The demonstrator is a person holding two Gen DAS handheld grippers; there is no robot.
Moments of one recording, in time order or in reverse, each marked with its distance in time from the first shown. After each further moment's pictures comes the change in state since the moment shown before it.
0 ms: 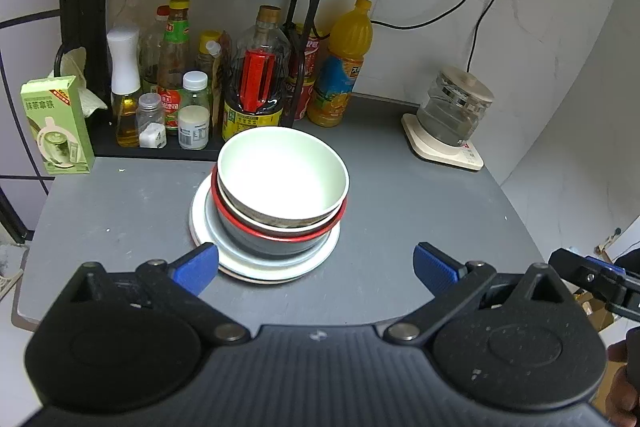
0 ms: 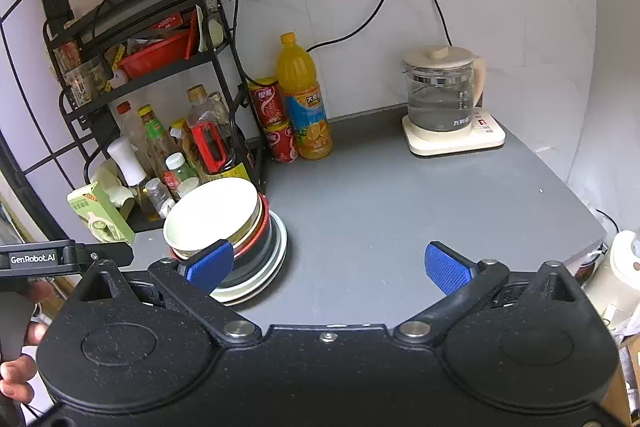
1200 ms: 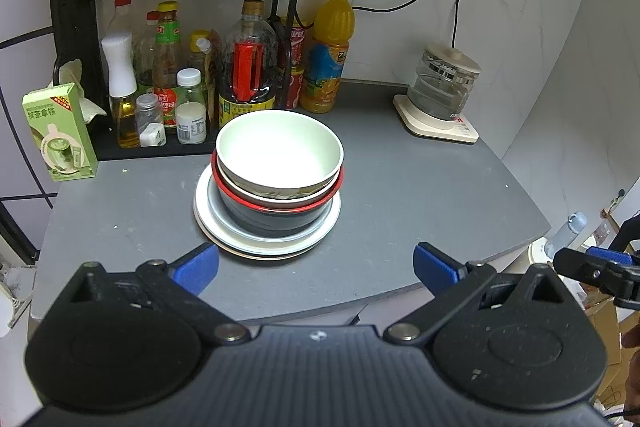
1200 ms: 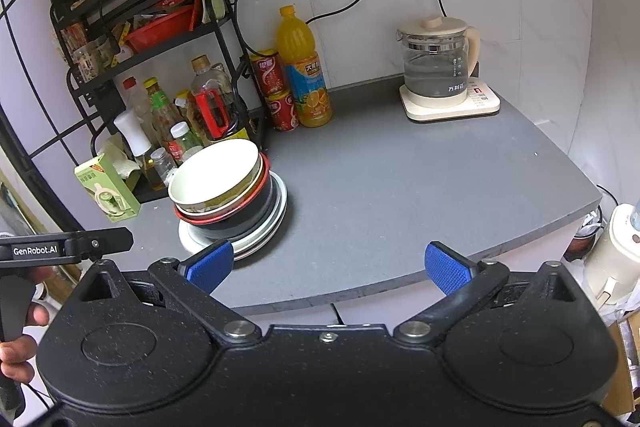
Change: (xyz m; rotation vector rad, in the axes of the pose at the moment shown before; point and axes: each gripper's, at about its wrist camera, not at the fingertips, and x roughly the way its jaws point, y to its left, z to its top) left arm -0.010 -0.004 -0.026 0.097 0.002 0.005; right arm -0.019 -0.007 -0.031 0.011 0.060 0.018
